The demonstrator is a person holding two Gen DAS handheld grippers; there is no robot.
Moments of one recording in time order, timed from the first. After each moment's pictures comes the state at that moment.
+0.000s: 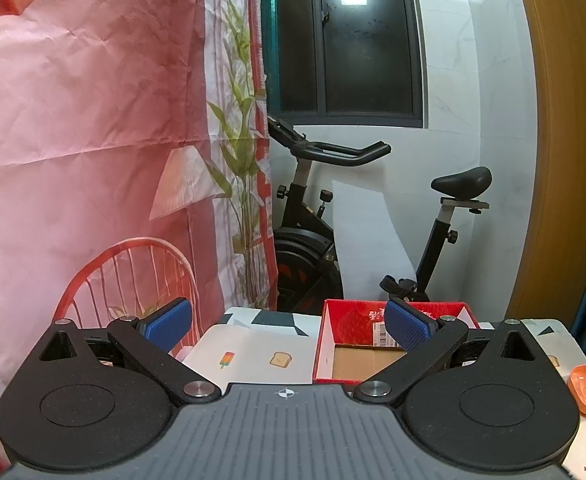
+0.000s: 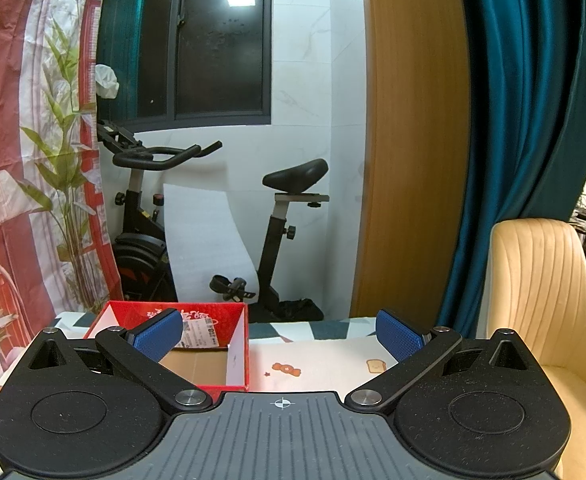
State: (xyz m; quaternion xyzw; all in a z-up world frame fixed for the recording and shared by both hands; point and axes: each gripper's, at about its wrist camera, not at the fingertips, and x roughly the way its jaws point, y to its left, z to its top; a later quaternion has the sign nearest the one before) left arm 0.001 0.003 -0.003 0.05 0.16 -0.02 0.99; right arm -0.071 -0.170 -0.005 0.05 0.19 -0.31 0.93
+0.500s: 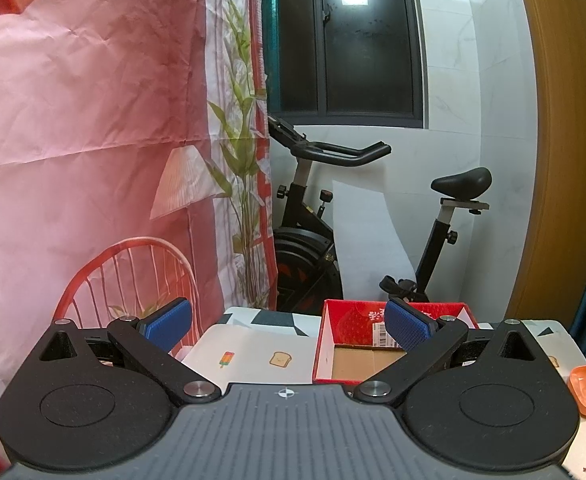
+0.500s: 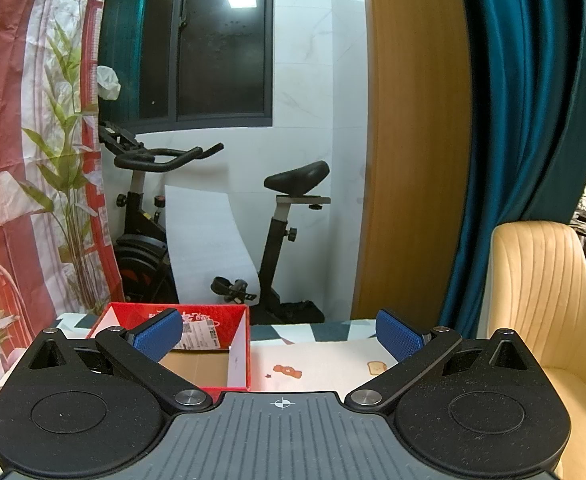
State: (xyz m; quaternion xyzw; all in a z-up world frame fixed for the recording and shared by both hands) left arm 0.001 0.005 -0.004 0.04 0.17 -0.02 0.98; right arm -0.070 -0.168 -0.003 0.05 0.19 -0.31 0.93
